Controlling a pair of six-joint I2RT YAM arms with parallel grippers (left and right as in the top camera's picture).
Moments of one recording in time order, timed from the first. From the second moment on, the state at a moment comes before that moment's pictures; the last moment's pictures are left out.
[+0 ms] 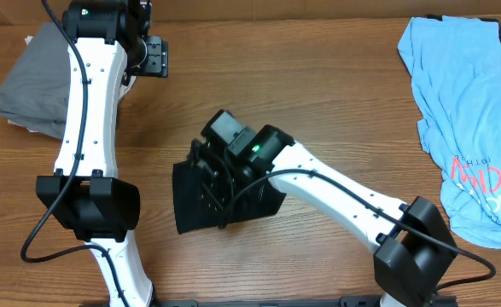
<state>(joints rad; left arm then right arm) -0.05 2.10 2.29 -1.37 -0.09 -0.04 0.86 1.87 1.54 -0.95 -0.53 0.17</state>
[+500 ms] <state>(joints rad) -0.02 2.10 2.29 -1.39 -0.09 -0.04 0.59 1.82 1.54 -1.00 -0.35 0.21</state>
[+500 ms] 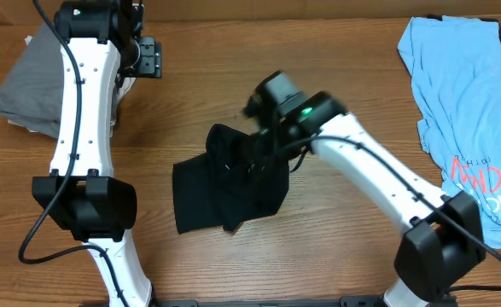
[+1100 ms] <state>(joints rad) -0.02 2.10 2.29 -1.39 -0.09 -0.04 0.55 1.96 1.54 -0.90 -0.33 0.08</state>
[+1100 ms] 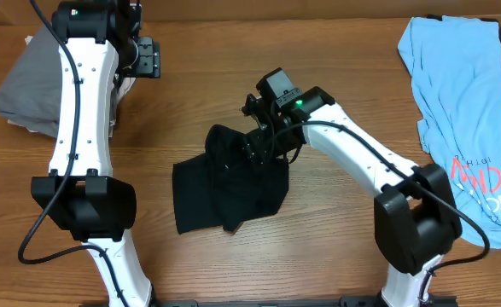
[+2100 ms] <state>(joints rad) 0.00 2.10 2.29 -1.35 -0.09 -0.04 0.71 1.89 1.58 -1.02 -0.52 0.08</state>
